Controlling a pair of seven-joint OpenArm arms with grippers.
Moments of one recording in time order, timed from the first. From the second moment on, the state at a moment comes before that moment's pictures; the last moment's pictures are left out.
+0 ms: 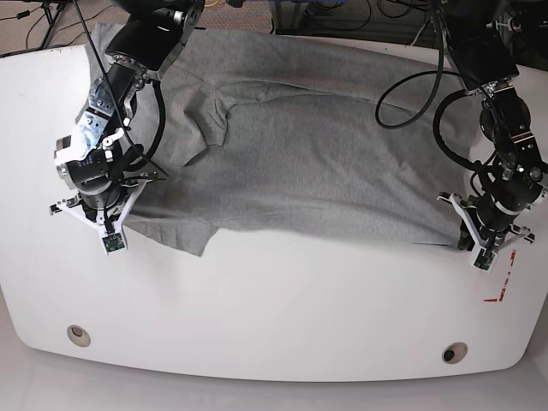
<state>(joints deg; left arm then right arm) -10.9 -15.7 -21.9 99.1 -7.9 -40.7 55.9 8.6 0.7 23.7 111.6 -8.5 40.2 -70.7</state>
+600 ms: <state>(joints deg) -12.7 -15.9 -30.1 101.8 -8.0 -42.1 64.3 8.1 2.5 27.5 111.6 -8.1 40.2 -70.8</state>
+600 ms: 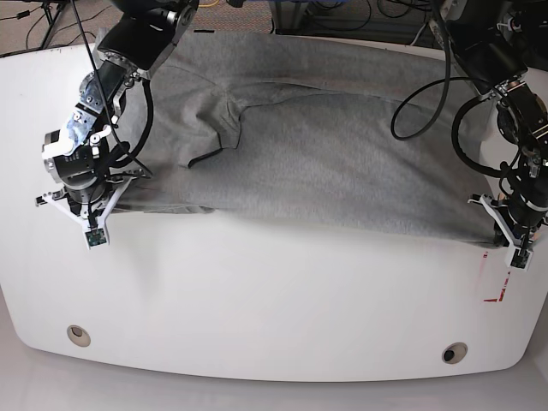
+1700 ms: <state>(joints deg) -9.4 -16.2 -33.5 109.2 -7.6 -41.9 81.7 1.1 2.8 28.2 112.8 -7.9 40.1 -71.4</state>
